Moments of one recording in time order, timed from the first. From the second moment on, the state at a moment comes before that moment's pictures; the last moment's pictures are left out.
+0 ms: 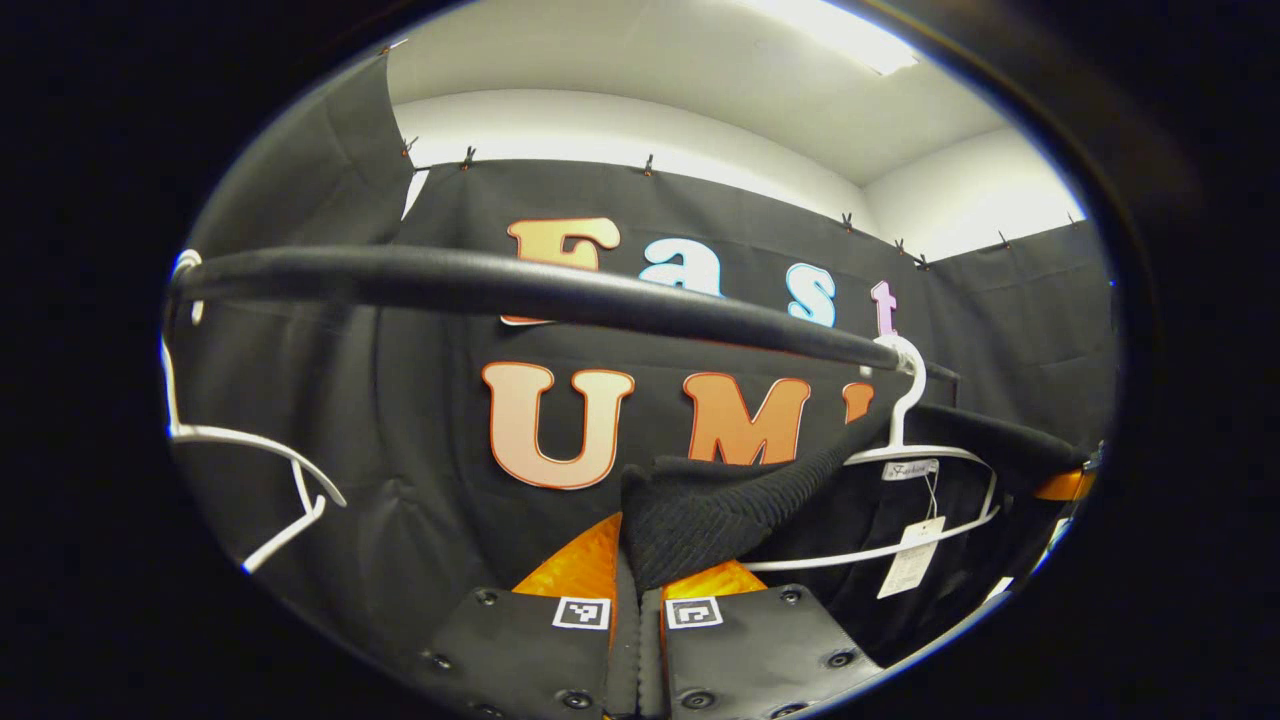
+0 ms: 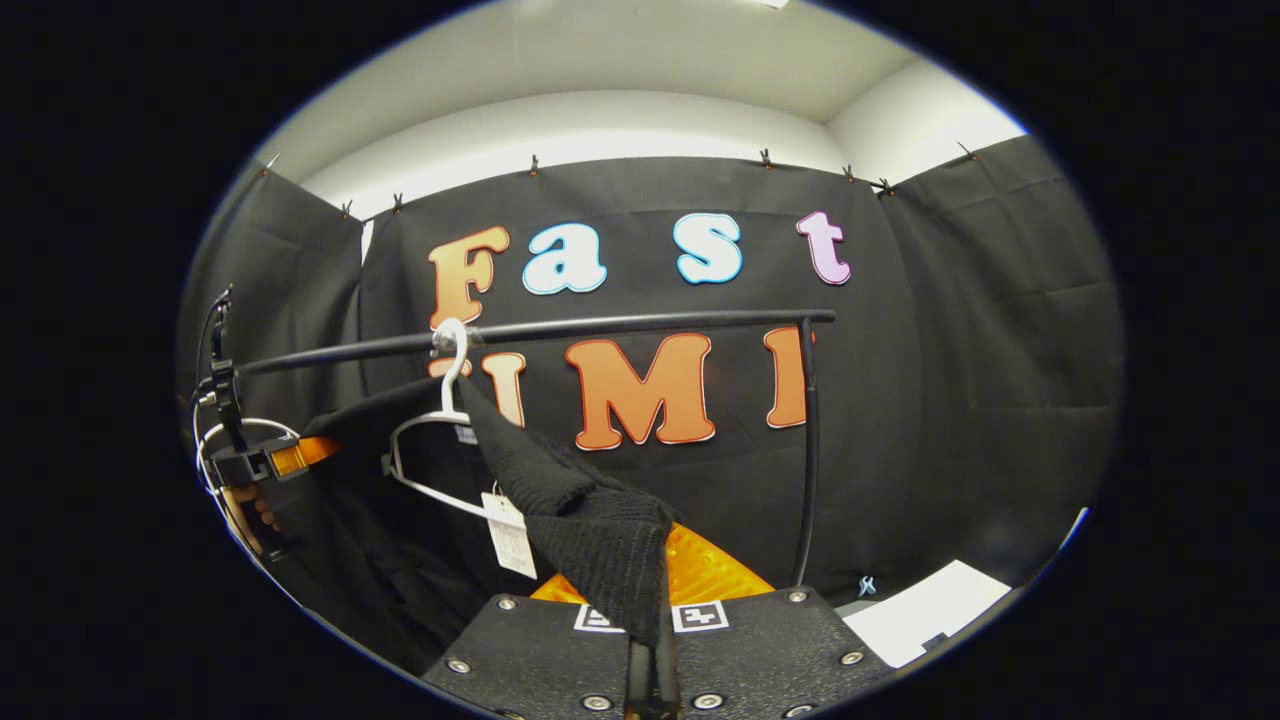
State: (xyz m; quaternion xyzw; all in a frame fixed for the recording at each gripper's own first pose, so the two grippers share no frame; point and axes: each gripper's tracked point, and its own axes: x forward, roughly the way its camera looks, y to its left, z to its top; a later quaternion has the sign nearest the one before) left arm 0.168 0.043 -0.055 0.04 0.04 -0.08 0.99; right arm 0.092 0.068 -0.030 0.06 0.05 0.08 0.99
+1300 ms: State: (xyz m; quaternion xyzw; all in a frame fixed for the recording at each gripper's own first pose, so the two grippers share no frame) left arm 0.174 0.110 -0.086 0.07 0.05 0.03 1.00; right arm 0.257 0.053 -0.096 0.16 0.13 0.20 0.96
